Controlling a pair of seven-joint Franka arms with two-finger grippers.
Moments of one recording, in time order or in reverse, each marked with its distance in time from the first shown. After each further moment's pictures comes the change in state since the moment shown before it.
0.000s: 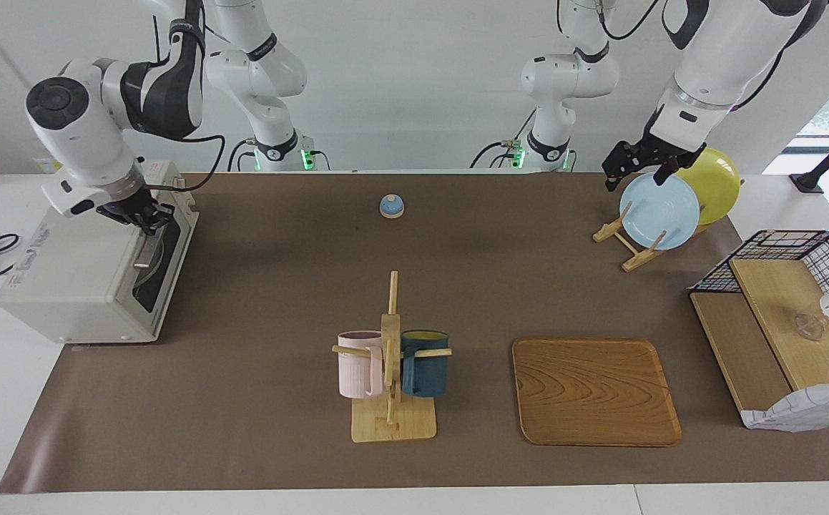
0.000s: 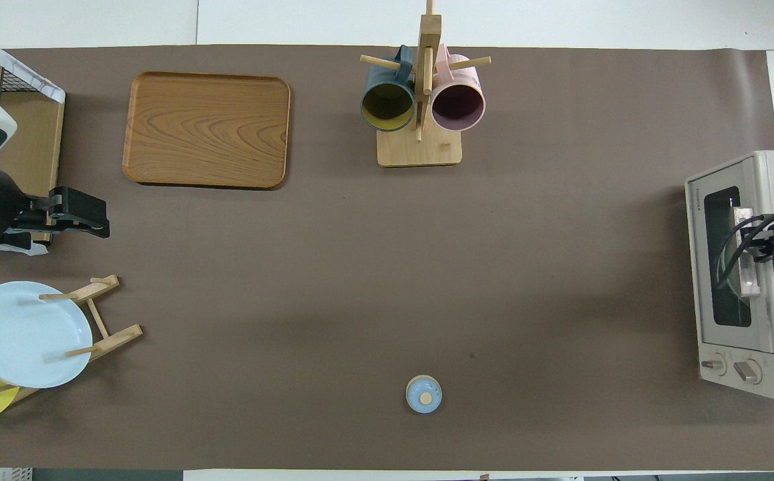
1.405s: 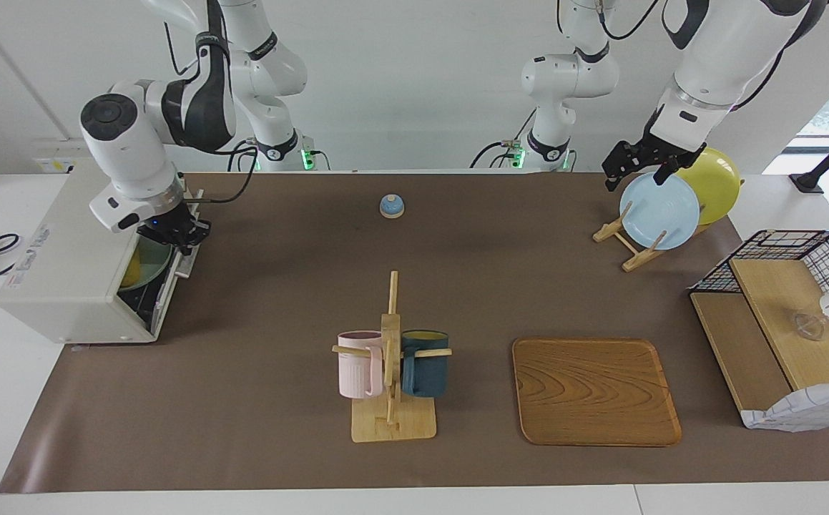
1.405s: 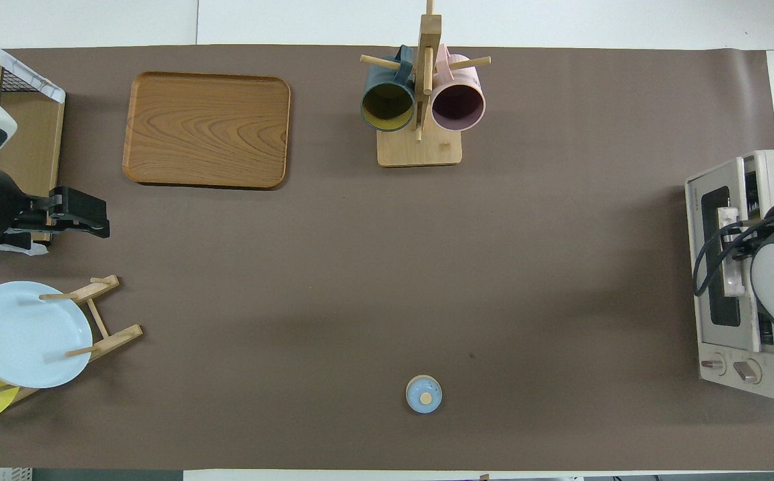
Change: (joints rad) left arm 0.000 0.000 0.000 0.000 0.000 0.000 0.000; right arm 0.098 0.015 0.026 -0.136 0.100 0.257 0.041
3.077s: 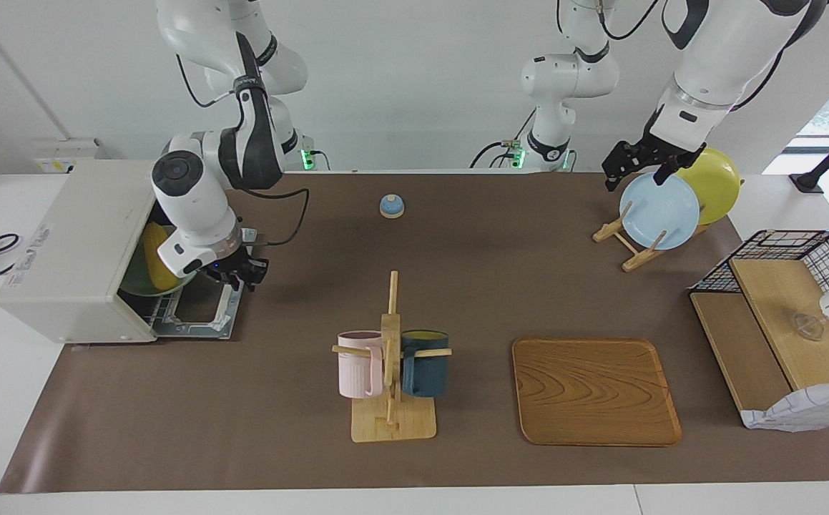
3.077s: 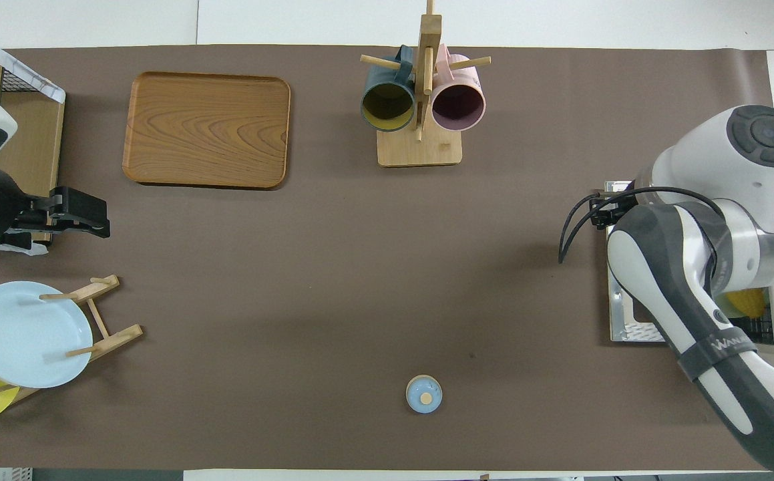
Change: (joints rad) left arm 0.000 0.000 0.000 0.000 0.000 0.000 0.000; right arm 0.088 0.117 0.007 0.085 0.004 -0.033 0.200
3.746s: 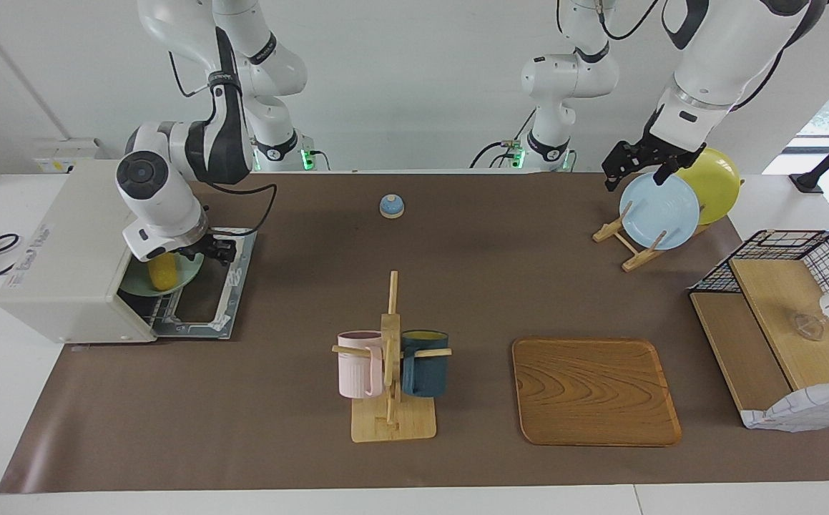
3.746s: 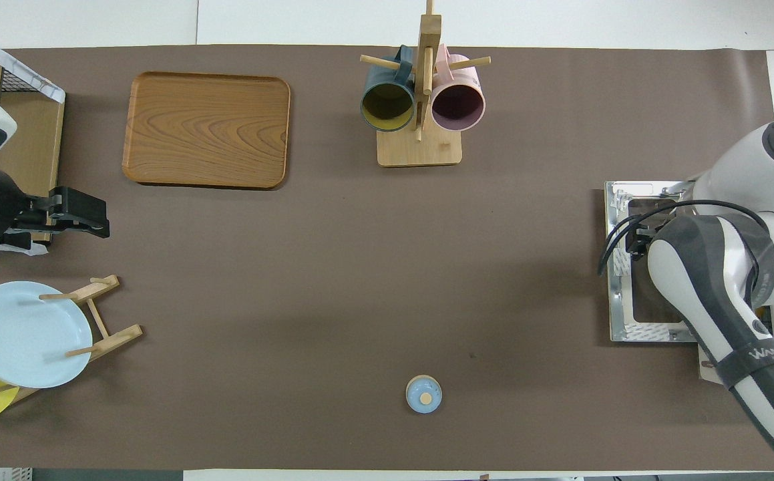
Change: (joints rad) left arm 0.000 0.000 0.000 0.000 0.000 0.000 0.000; right arm -0.110 -0.028 -0.001 -0.088 -0.040 -0.063 -0.059
